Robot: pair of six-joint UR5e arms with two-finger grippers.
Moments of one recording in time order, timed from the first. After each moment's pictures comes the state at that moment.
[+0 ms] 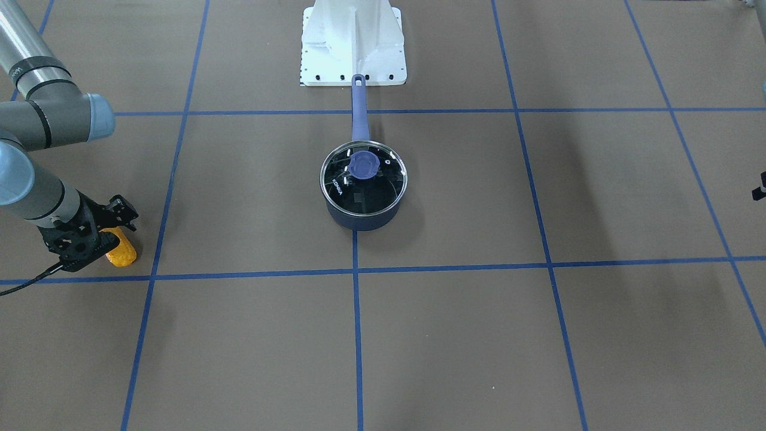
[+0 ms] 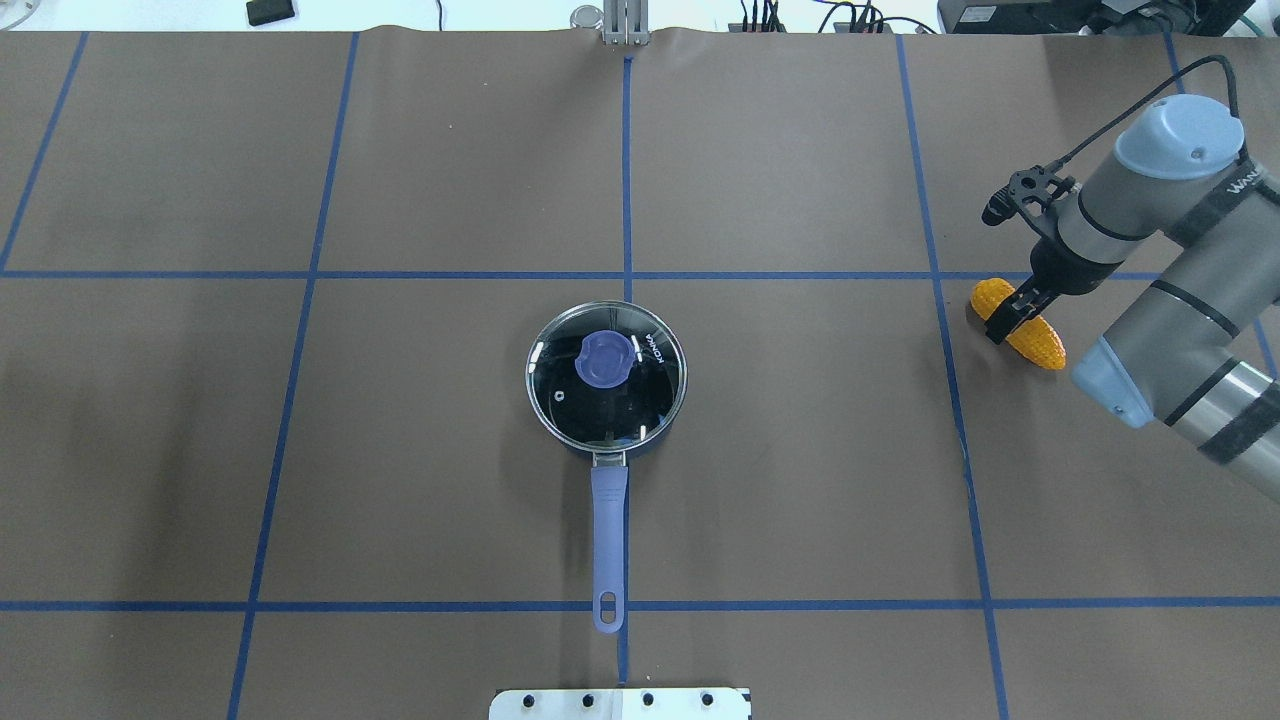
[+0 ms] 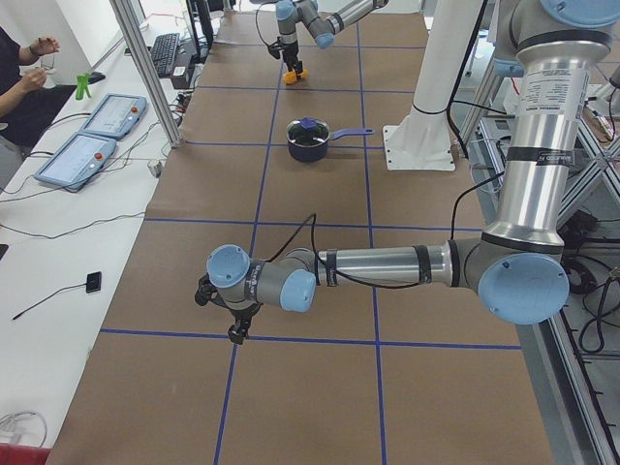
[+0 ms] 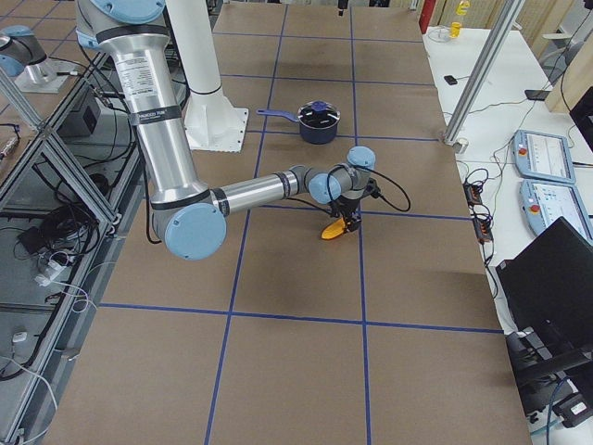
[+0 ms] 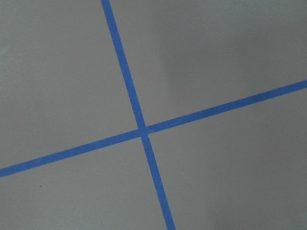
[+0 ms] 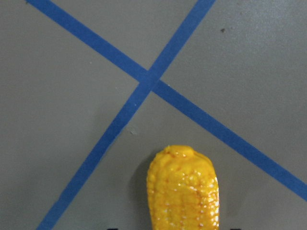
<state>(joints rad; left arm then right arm) -1.45 -1.66 -1.37 -1.84 -2.40 0.08 0.94 -1.31 1.52 -1.36 2.21 0.12</state>
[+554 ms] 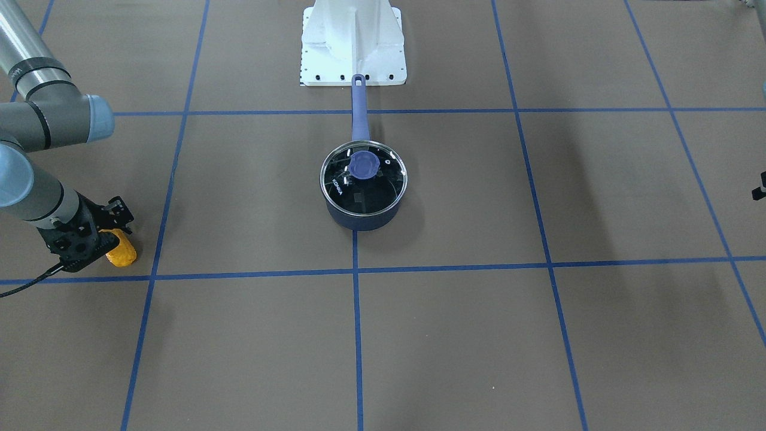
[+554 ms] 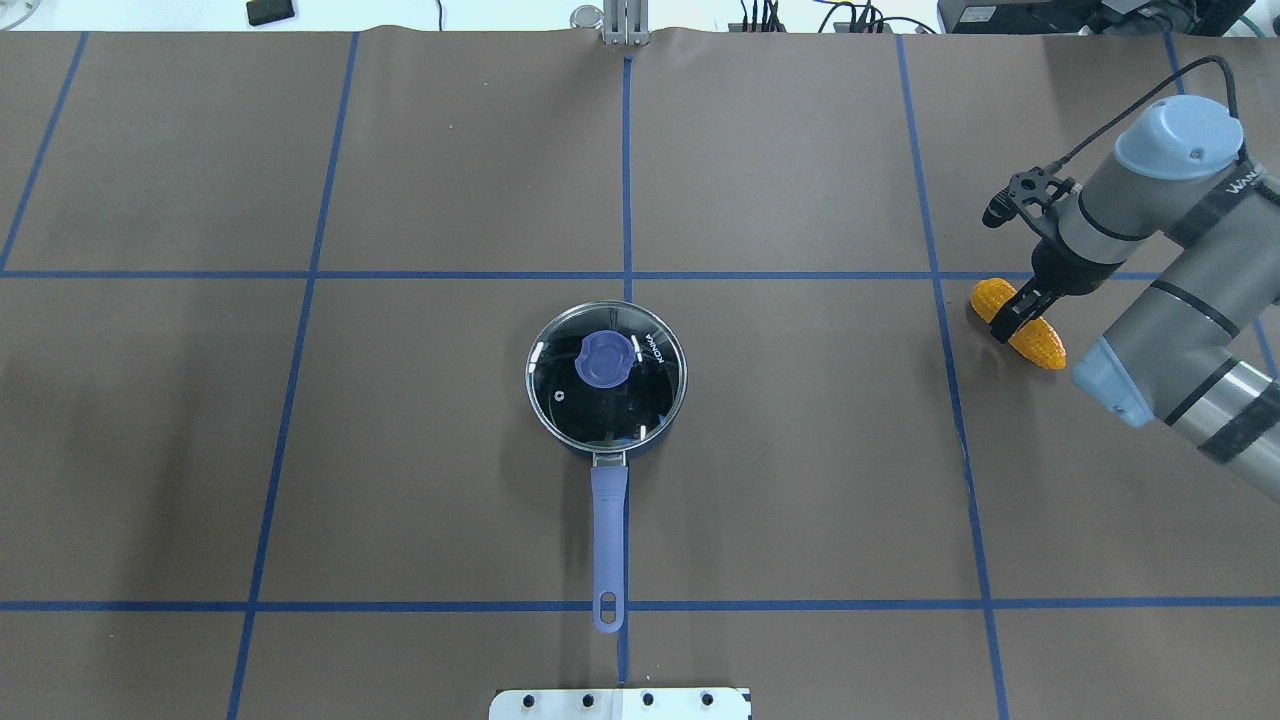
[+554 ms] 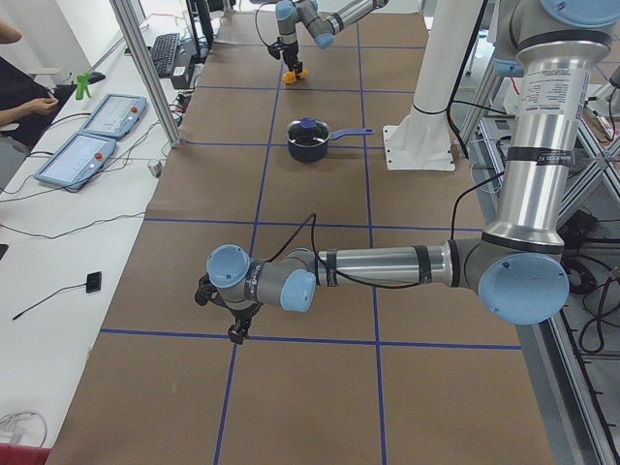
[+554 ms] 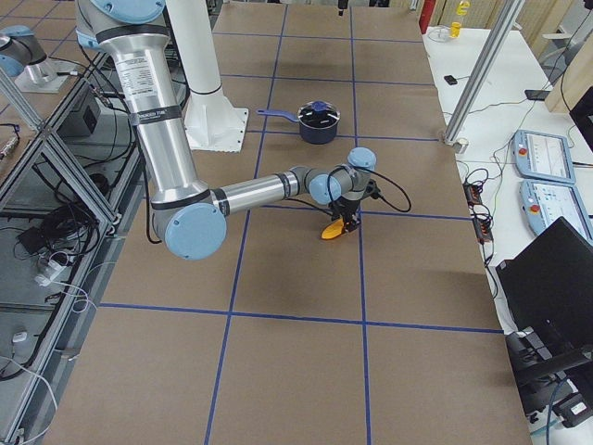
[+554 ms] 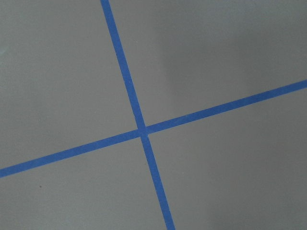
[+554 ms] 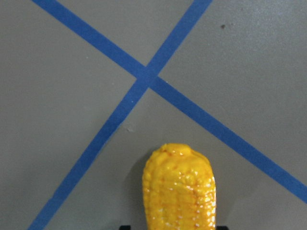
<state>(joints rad) -1.45 -1.66 -1.37 -1.84 -2.41 0.08 0.94 -1.31 1.51 -1.37 2.21 0.09</state>
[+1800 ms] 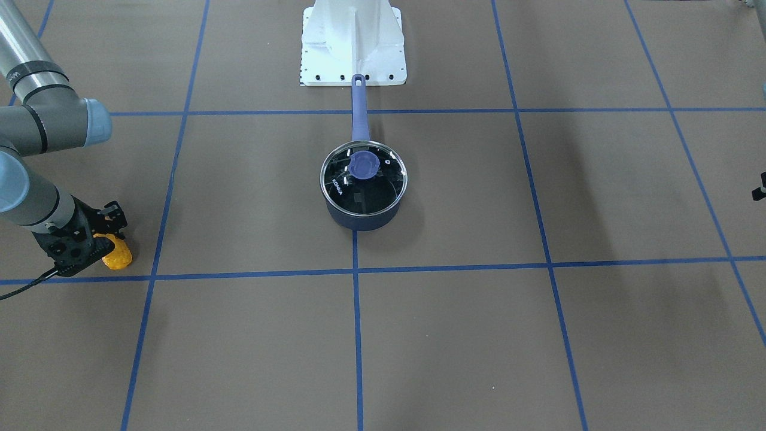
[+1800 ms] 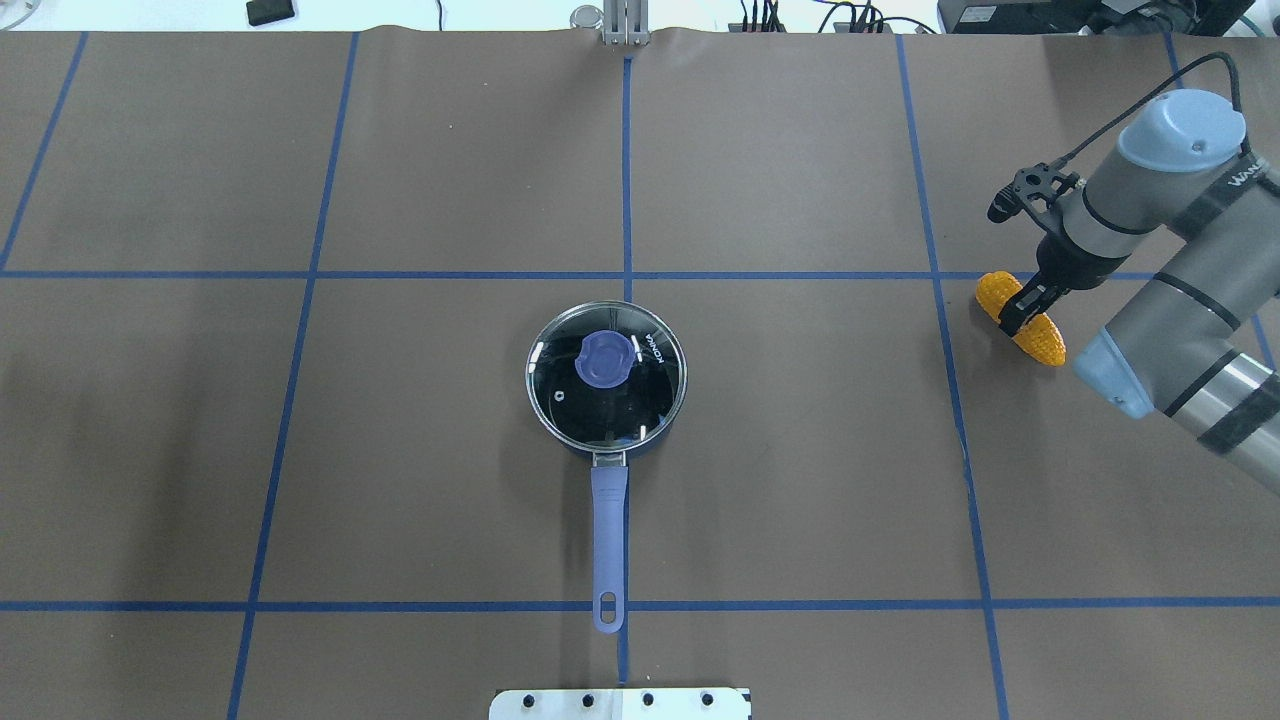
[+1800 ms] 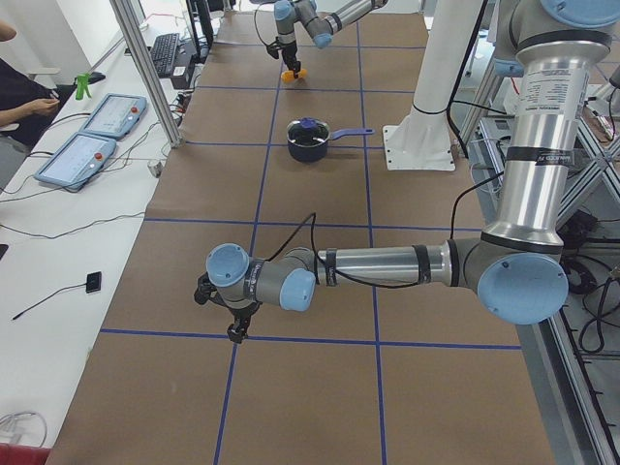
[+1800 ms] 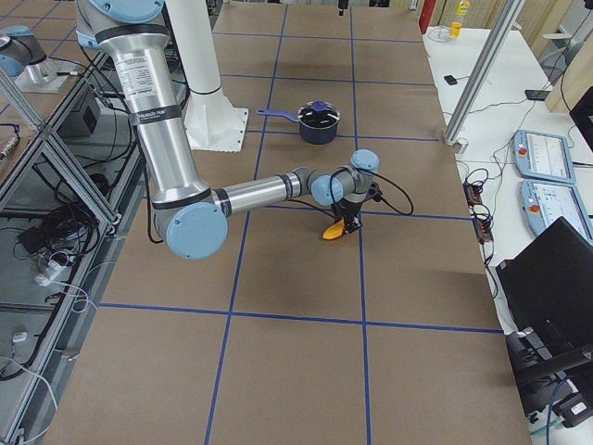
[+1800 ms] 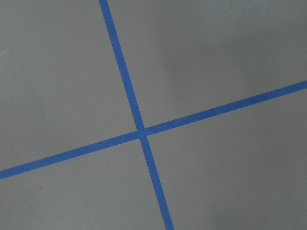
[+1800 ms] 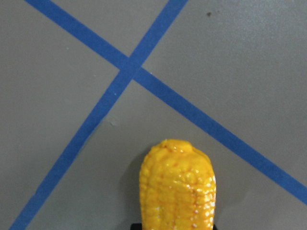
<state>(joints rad) -1.45 -1.67 -1.38 -1.84 -2.41 0.08 0.96 -1.29 1.49 -1.38 2.22 0.09</state>
